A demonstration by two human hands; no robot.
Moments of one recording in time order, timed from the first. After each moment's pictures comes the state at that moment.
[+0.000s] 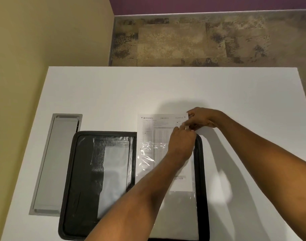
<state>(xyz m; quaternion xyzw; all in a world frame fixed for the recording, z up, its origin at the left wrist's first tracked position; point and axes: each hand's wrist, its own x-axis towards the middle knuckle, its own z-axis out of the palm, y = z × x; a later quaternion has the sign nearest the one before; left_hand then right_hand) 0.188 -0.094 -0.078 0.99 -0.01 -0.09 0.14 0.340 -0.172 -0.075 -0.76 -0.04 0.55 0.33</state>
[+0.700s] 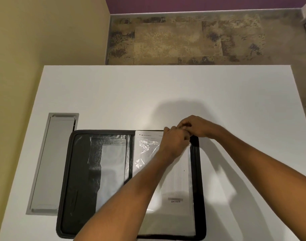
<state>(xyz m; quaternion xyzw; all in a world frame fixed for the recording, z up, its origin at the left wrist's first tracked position) 0.181 -0.076 -0.086 0.95 0.02 -0.13 0.27 0.291 -0.191 -0.062 -0.82 -0.22 0.46 0.25</state>
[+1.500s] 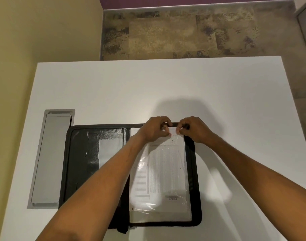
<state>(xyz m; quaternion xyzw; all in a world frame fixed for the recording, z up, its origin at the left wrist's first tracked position) 0.179 -0.004 -0.086 0.87 0.01 -0.21 0.44 0.241 -0.220 -0.082 -0.87 -0.20 0.31 0.33</state>
